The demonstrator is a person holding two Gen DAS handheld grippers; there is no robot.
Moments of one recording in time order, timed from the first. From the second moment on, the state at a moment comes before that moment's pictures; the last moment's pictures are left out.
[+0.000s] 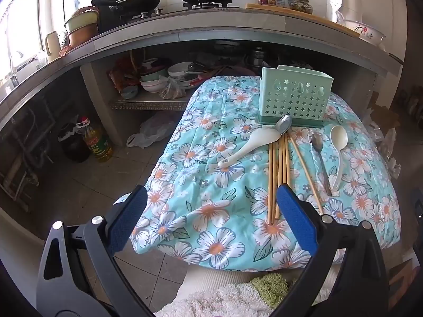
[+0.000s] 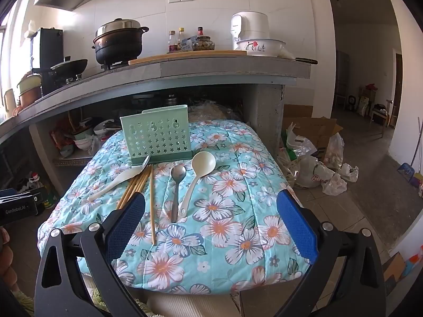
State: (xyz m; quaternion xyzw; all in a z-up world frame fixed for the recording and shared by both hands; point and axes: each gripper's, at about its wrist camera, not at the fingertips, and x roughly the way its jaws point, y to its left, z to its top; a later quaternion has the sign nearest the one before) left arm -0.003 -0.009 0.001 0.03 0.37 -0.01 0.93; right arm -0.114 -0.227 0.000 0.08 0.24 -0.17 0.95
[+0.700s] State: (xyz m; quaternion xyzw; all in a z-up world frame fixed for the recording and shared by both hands) left arm -0.018 -0.001 0.022 0.05 0.30 0.01 0.95; right arm -0.113 -0.227 0.000 0.08 0.24 -0.17 0.95
